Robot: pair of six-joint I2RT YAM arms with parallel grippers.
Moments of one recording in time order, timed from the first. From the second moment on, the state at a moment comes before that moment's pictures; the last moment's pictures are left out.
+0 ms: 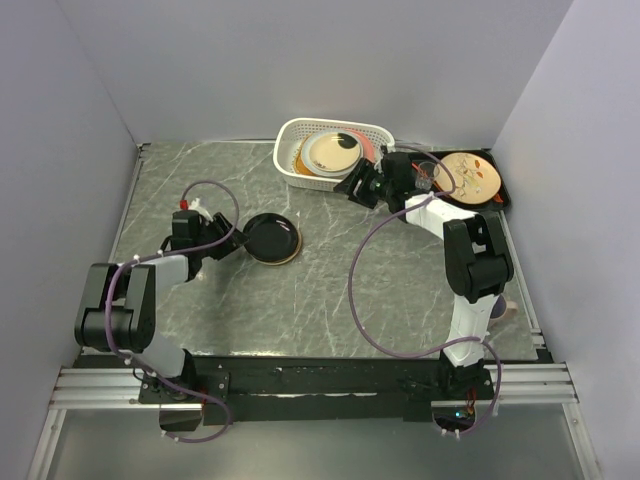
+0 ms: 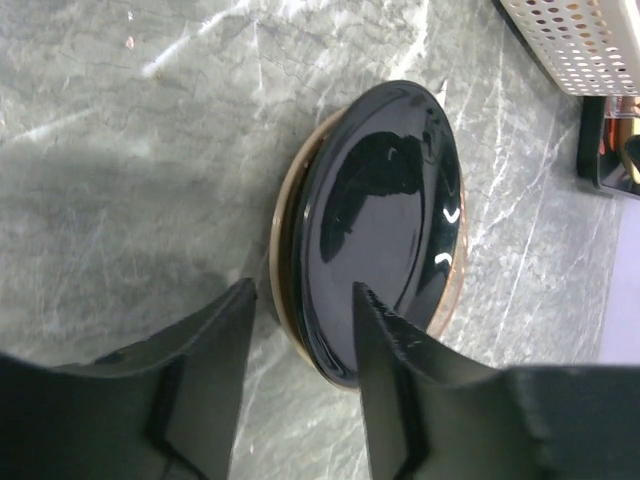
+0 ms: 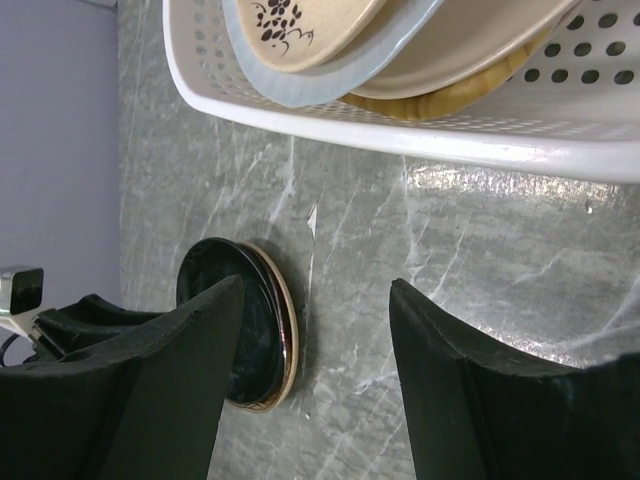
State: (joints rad) left arm -0.05 1.54 0.61 0.33 0.37 -0.67; right arm 0.27 1.94 1.30 0.13 -0.38 0.75
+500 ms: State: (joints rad) left arm -0.05 1.61 0.63 0.37 0.40 -0.67; right arm 0.28 1.92 1.27 0.15 -0.39 0.75
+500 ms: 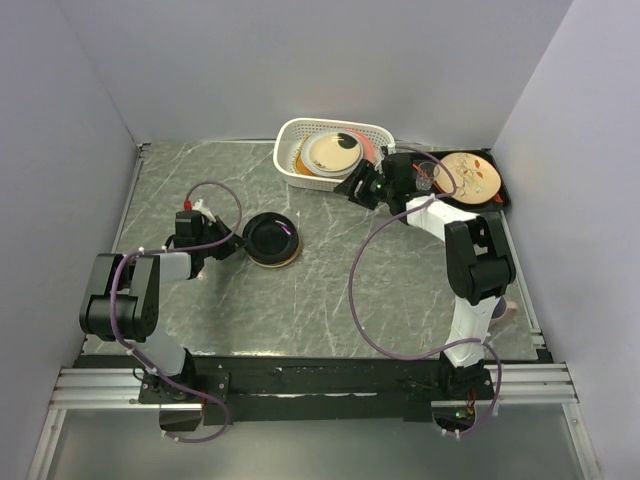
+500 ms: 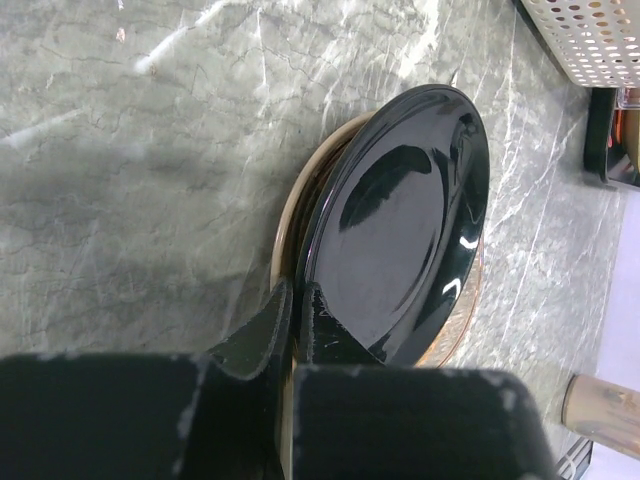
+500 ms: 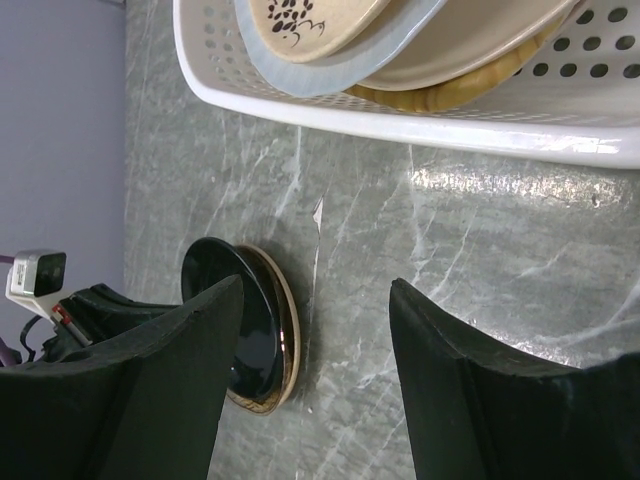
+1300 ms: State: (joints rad) left arm -0.05 1.50 0.63 0.35 0.43 -0.68; right arm 0.31 1.92 1.25 0.17 -0.44 0.75
